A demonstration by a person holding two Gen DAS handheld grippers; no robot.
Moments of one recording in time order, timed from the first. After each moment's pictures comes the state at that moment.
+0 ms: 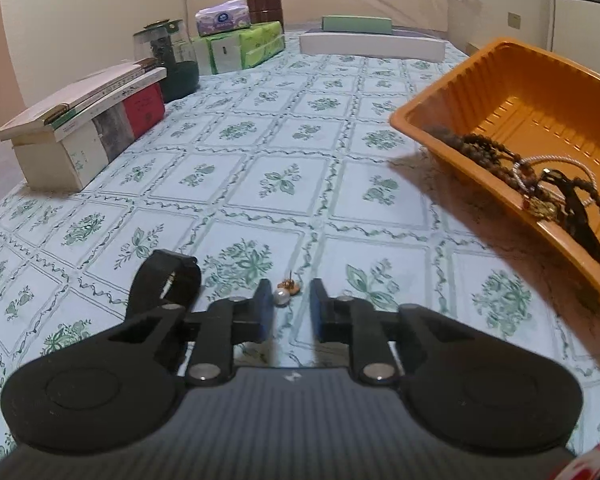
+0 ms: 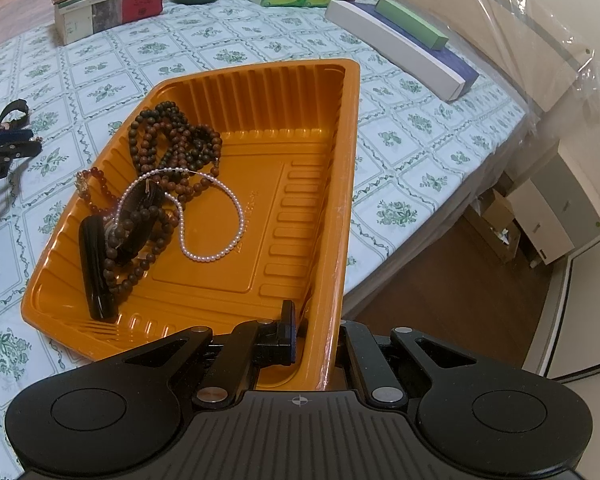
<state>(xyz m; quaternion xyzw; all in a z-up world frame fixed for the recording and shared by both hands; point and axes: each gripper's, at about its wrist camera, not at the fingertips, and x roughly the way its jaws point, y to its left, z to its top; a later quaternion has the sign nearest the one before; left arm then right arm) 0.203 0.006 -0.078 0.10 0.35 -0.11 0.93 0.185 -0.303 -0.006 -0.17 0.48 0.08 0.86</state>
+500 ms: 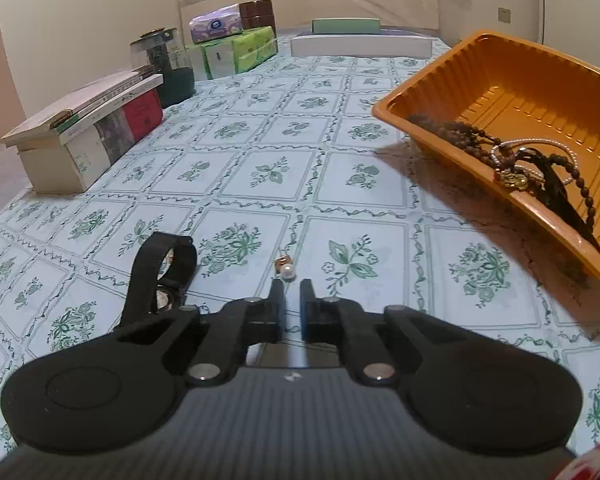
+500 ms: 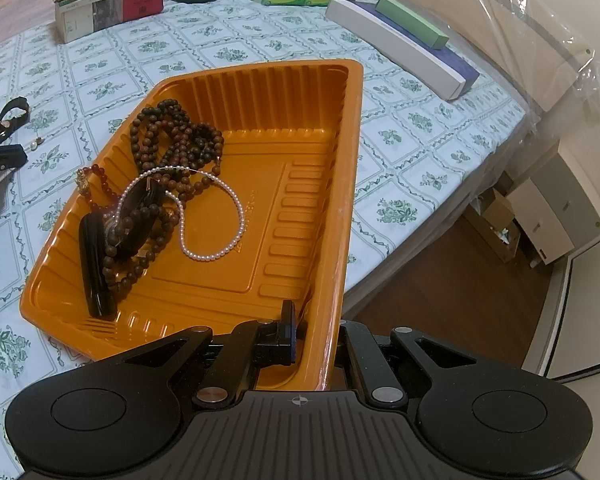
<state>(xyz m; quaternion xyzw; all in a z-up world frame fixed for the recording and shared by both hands) 0.180 0.004 -0.079 0.11 0.34 -0.11 0.93 0.183 -0.304 -0.007 -0.17 0.48 0.08 0.86</state>
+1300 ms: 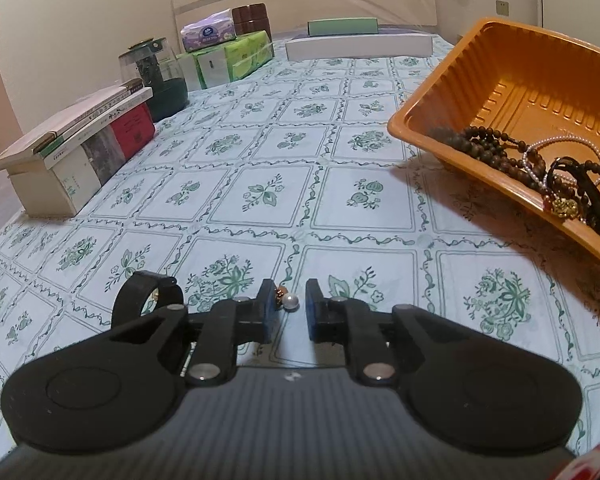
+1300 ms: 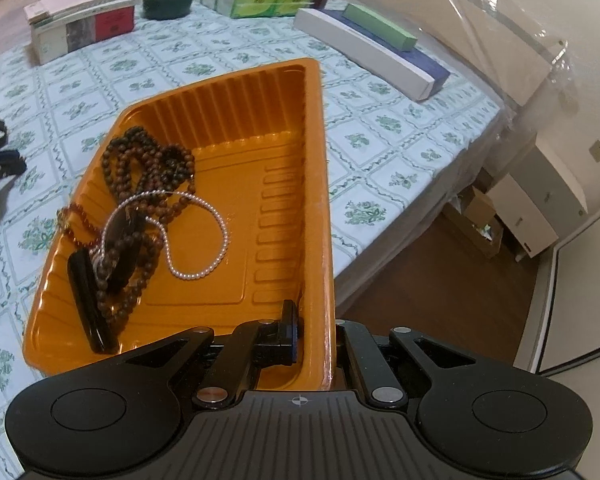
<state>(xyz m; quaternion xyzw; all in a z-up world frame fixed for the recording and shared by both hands) 0.209 -0.013 -0.084 0.13 0.33 -0.11 0.93 0.185 -0.317 0.000 -0.15 0.46 0.05 0.87</state>
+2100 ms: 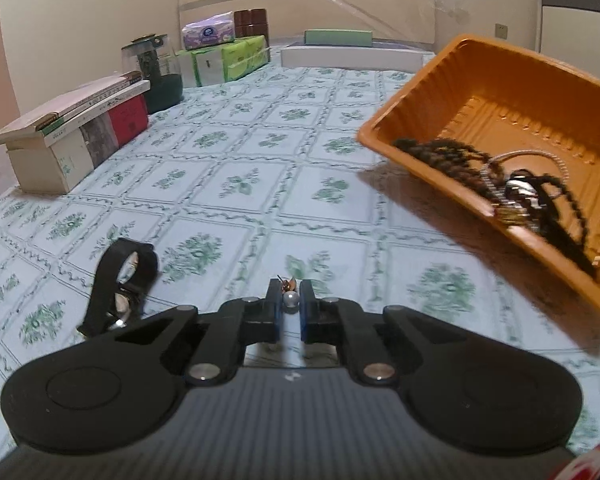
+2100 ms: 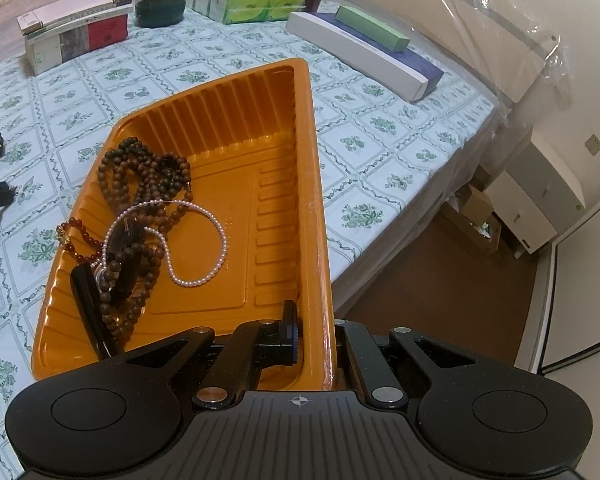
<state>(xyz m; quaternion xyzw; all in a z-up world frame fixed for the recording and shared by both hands) 0.173 -0.019 -0.078 0.09 0.32 -0.13 0.93 0.183 -0.318 0.002 -0.14 0.46 0.04 0.88</state>
